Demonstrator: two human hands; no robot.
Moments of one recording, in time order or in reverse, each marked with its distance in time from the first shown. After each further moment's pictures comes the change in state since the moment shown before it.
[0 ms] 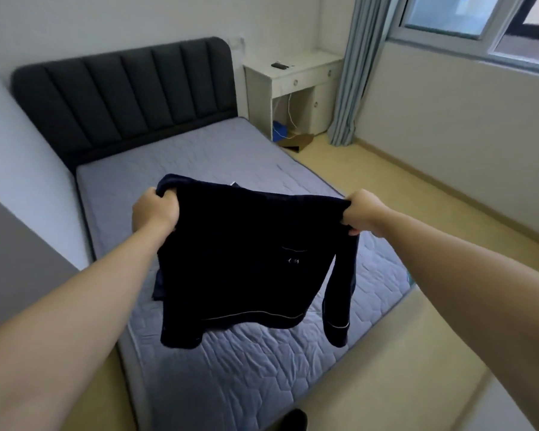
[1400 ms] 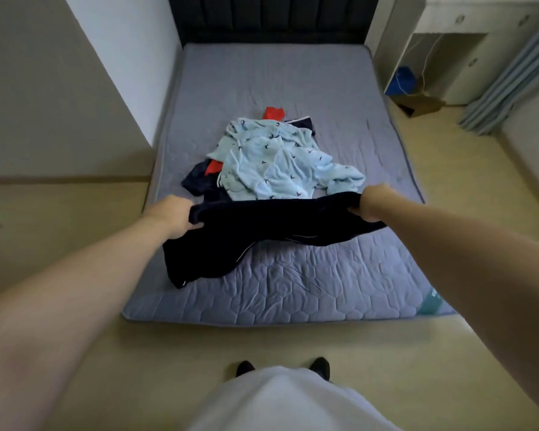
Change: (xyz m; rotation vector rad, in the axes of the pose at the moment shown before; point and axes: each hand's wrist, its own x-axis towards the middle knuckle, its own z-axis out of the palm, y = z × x) left_hand -0.171 -0.058 0.127 0.846 -0.428 -0.072; right_hand 0.178 0.109 0.004 -1.098 -0.271 -0.438
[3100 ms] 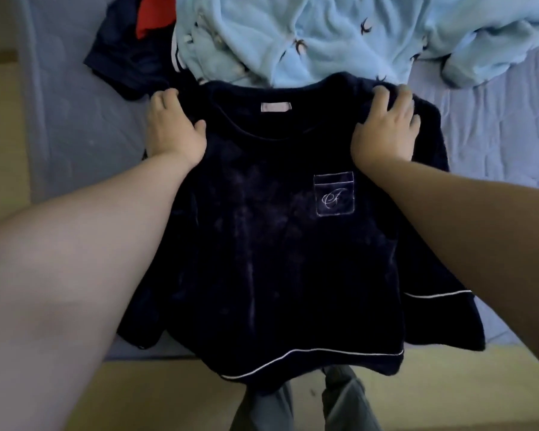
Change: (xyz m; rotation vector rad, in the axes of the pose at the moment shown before) left_hand 0.488 -0.068 0.337 -0.354 0.326 -0.296; right_hand 0.445 -0.233 0.273 0.496 0.336 0.132
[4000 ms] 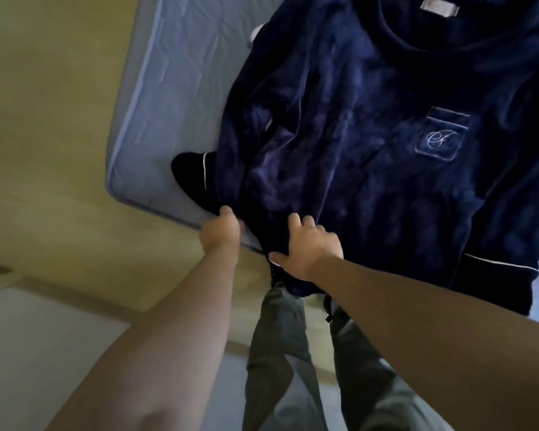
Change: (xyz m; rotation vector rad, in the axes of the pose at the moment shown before) left_hand -0.357 -0.173 0.033 -0.660 -0.178 -1.246; right_hand -0.364 -0.102 0.078 -0.302 -0.841 -0.584
